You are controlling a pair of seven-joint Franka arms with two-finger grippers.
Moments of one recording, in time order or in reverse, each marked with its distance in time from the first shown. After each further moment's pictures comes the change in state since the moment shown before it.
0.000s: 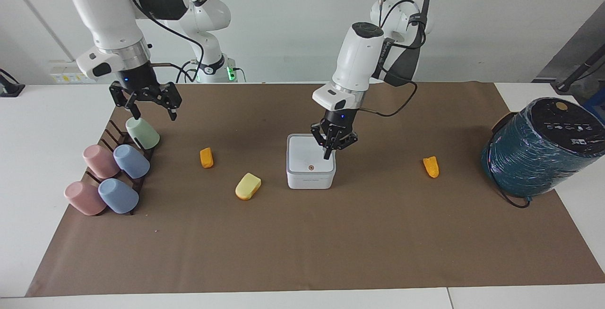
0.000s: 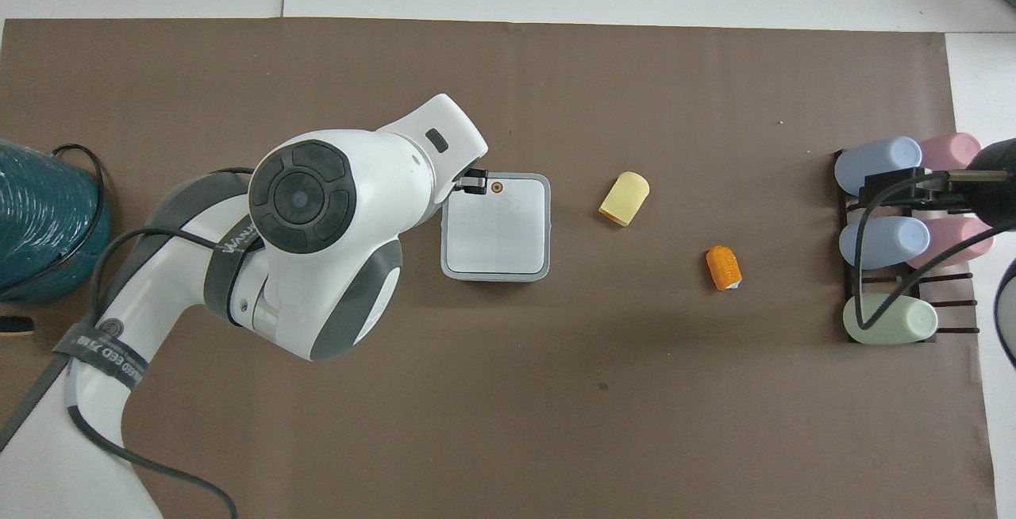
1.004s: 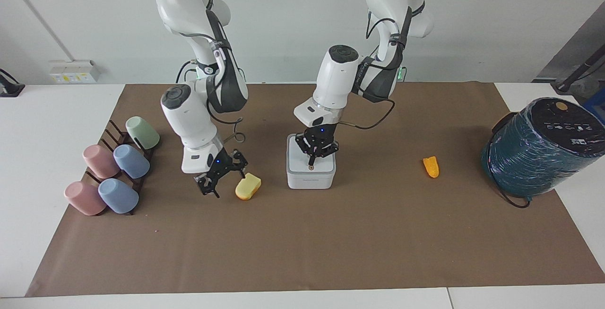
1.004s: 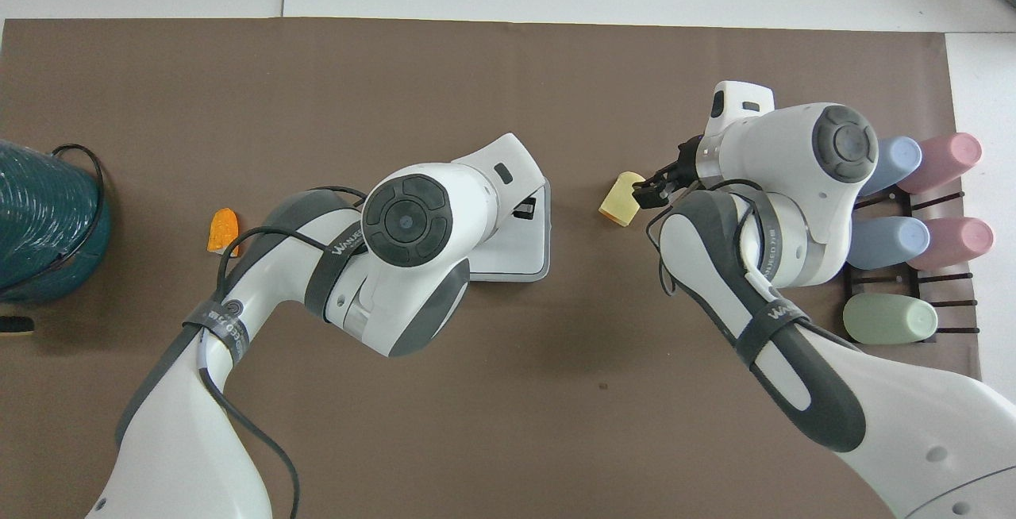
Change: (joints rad) left arm -0.037 0.070 0.000 -0.005 0.000 0.006 -0.008; right arm 0.156 0.426 0.010 -0.038 0.252 0.517 -0.763
